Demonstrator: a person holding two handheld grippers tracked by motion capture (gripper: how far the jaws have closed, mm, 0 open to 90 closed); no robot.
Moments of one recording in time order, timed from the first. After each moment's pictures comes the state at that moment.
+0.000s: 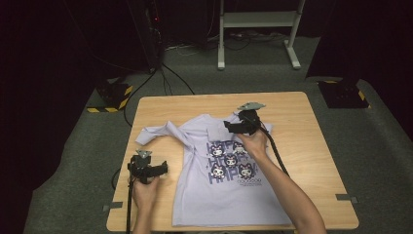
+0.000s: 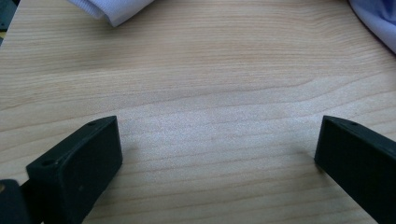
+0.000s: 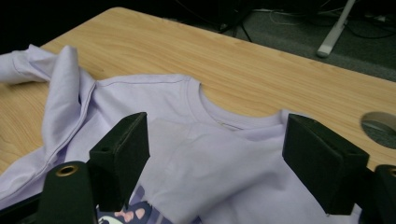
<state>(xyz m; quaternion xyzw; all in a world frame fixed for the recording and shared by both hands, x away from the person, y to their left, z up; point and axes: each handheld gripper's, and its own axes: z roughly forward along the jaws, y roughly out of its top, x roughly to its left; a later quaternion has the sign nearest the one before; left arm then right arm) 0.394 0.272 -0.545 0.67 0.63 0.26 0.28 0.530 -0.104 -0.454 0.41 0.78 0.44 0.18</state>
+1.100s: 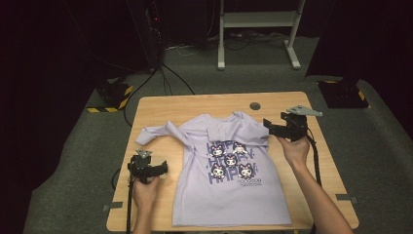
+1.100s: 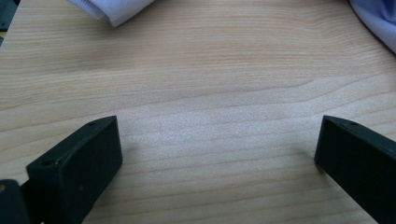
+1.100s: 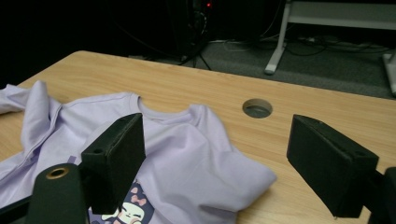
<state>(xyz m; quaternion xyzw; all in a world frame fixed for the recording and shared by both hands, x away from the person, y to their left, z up) 0.394 0.272 -0.545 0.67 0.63 0.26 0.28 0.478 -0.224 -0.418 0.46 0.71 0.48 0.24</state>
